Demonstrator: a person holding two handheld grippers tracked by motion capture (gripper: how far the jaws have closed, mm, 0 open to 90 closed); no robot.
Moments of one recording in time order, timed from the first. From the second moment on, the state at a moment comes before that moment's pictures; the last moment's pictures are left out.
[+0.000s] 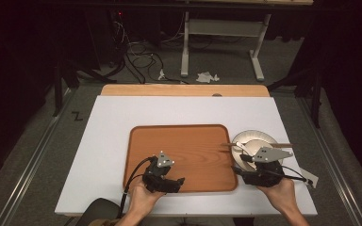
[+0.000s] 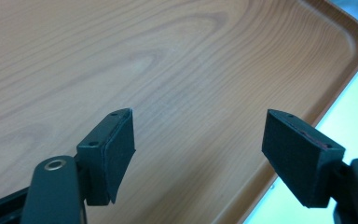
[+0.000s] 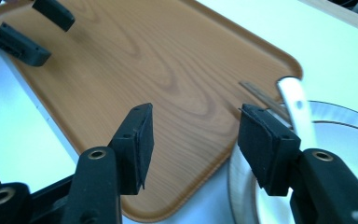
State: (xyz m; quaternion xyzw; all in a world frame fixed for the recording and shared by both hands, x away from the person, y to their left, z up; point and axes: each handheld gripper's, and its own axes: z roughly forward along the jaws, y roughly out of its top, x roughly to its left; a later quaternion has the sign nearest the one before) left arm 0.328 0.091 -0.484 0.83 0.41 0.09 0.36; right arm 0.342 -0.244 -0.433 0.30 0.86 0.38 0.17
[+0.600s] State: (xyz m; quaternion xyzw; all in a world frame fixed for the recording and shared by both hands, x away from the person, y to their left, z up) left arm 0.328 0.092 -0.482 0.83 0.41 0.10 0.37; right arm 0.361 -0.282 -0.410 0.34 0.84 0.39 0.18
